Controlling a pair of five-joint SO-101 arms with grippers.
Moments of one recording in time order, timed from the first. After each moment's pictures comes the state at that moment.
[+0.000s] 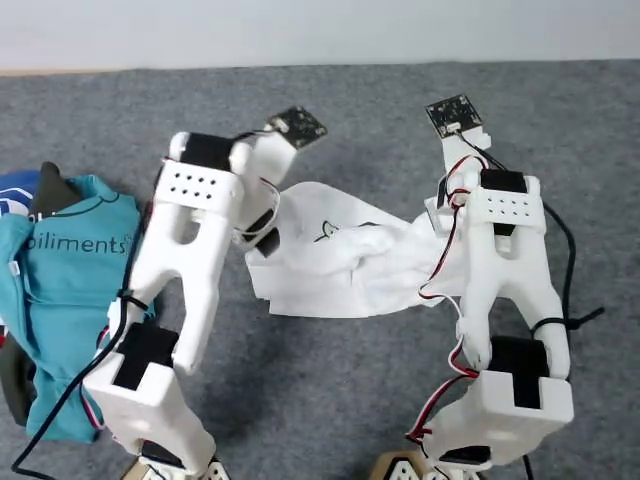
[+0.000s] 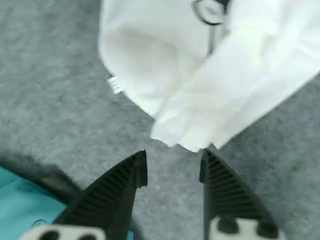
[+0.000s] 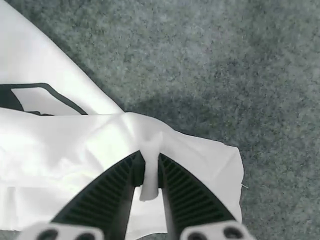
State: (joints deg) left arm 9.7 14.2 -12.3 95.0 -25.8; right arm 3.1 6.9 8.5 58.2 23.7
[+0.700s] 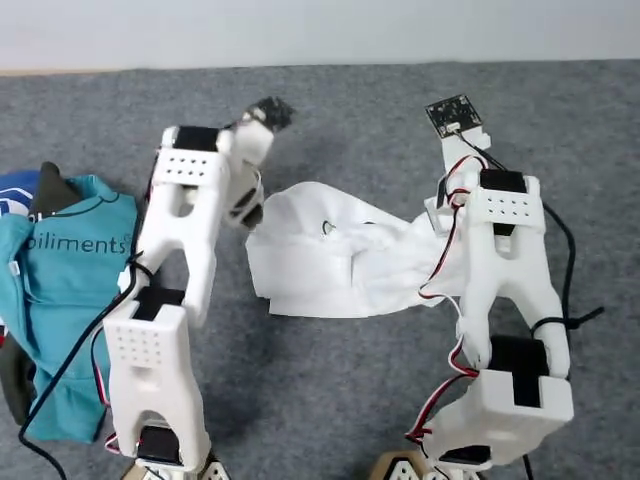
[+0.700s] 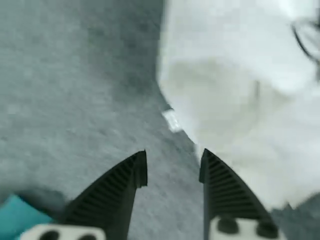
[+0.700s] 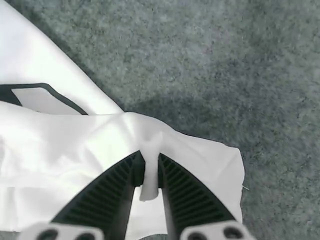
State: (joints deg) left arm 2.6 35.3 -29.8 86.2 -28.9; right arm 3.1 7.5 8.5 57.7 23.7
